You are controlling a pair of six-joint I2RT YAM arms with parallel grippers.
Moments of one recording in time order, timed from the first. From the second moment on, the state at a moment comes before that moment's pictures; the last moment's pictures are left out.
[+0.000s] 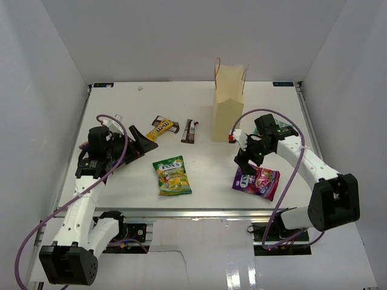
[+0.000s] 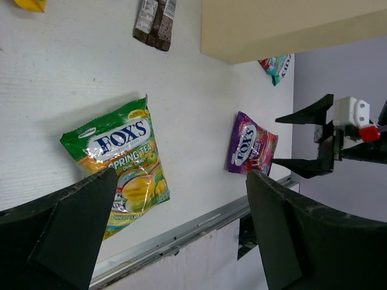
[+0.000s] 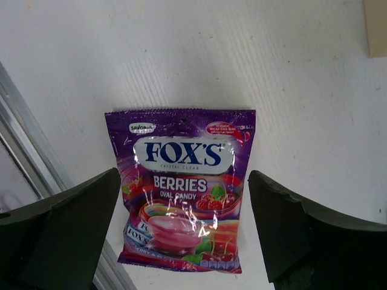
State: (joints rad) left arm -0.04 0.89 0.79 -0.47 0.54 -0.62; right arm 0.29 1.32 1.00 -0.91 -0.49 -0.86
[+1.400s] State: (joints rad) left arm -0.07 0.95 0.72 -0.50 0.55 -0.69; right arm 0.23 1.43 0.90 -0.77 -0.43 -0.70
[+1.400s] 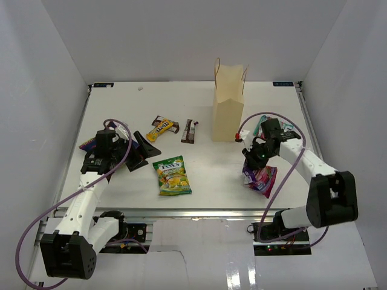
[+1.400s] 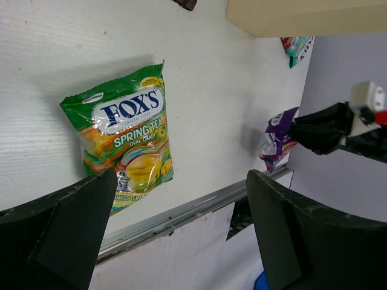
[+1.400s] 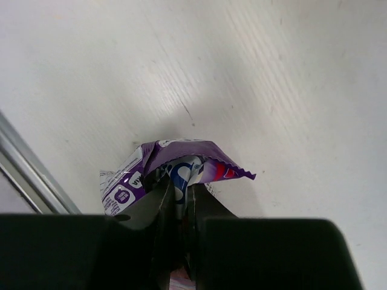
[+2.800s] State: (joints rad) left arm -0.09 0.91 0.79 -0.49 0.56 -0.69; right arm 0.21 1.91 2.14 -0.09 -0.83 -0.29
